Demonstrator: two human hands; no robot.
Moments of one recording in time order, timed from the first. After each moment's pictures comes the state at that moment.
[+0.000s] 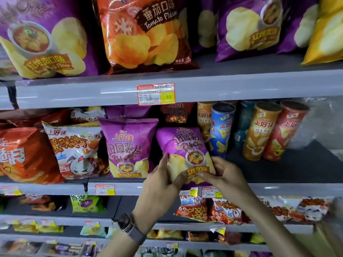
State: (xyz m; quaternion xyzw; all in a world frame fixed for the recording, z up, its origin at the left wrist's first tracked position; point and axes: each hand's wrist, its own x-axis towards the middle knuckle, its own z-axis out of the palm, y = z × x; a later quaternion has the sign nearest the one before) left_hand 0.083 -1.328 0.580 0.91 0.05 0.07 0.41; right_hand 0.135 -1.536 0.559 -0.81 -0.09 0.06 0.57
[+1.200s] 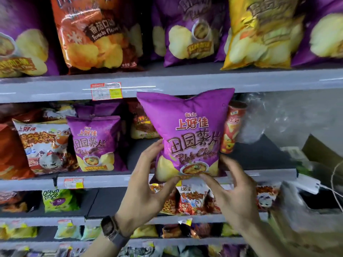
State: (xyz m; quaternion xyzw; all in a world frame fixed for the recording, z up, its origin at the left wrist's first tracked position) left_hand 0.021 -1.420 0.593 0.81 -0.18 0.25 0.50; right_hand 0.029 -1.646 0.575 -0.77 -0.14 -0.26 0.57
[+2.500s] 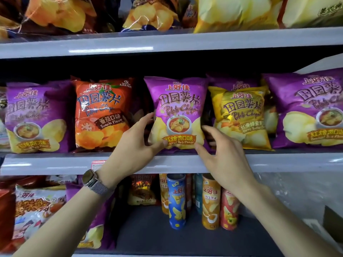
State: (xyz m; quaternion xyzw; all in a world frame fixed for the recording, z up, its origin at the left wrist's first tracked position) left_hand 0.135 -1.418 0.821 0.87 -0.14 0.33 0.34; right_hand 0.152 -1.660 0.789 -0.83 -0.22 -0.37 0.35
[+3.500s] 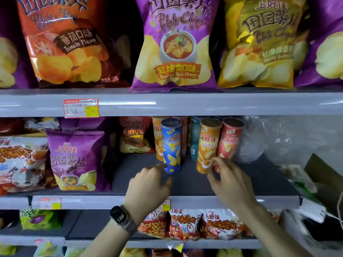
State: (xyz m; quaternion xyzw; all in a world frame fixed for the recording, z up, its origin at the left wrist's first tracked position) left_hand 0.113 -1.463 0.607 0.98 0.04 0.06 0.18; right_hand 0.165 -1.700 0.565 -0.94 -0.11 -0.25 0.21
